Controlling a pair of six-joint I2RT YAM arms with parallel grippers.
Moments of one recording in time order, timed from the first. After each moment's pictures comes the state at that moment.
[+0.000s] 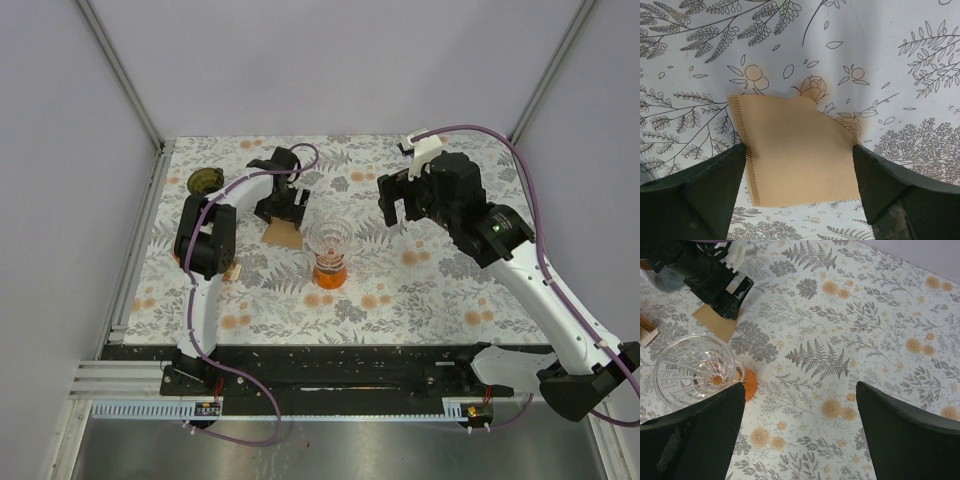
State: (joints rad) left arm -0.36 2.24 1.77 -0.81 0.00 -0.11; right arm 0.59 1.17 1.40 -0.66 0.14 0.03
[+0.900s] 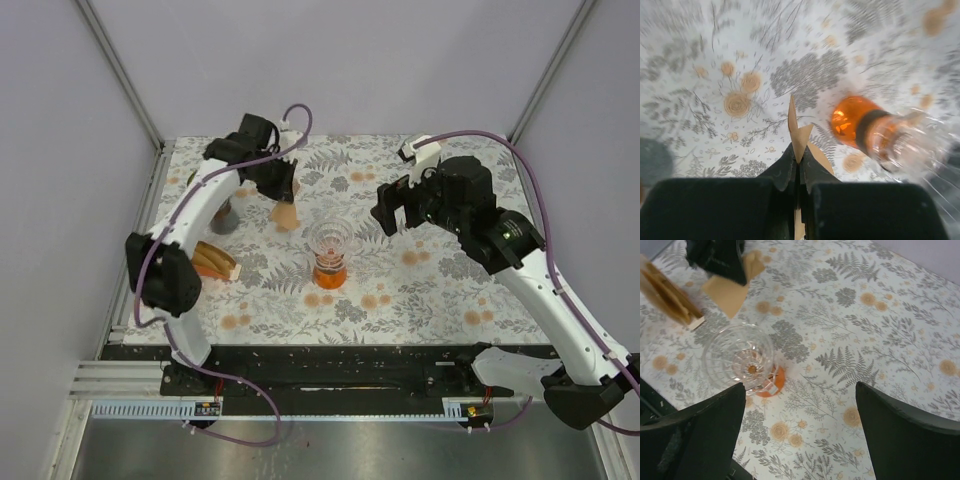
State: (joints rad) left arm -0.36 1.90 1.75 -0.94 0.31 0.09; right arm 0.58 1.13 1.39 -0.66 -0.01 0.02
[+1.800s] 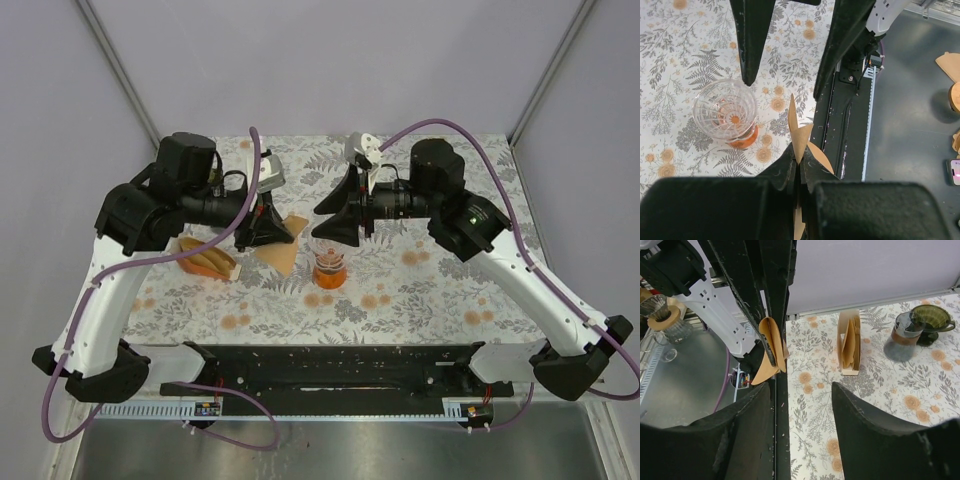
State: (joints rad) left arm -0.54 1.27 1.86 -1.24 0.80 0.32; right arm 0.74 1.28 1.52 -0.36 -0.76 0.04
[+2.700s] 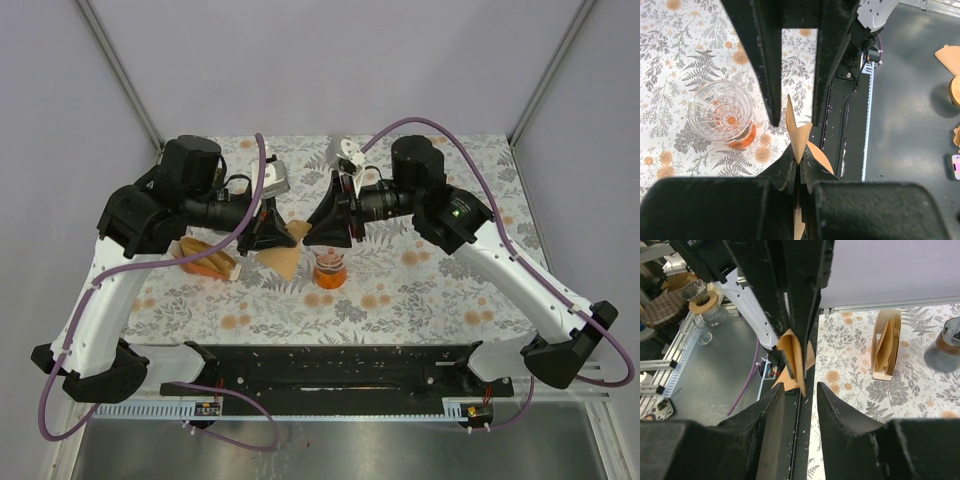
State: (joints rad) left arm -0.59 1.26 1.86 -1.24 0.78 0.33; right arm 0.77 1.36 1.56 -0.35 -0.91 0.06
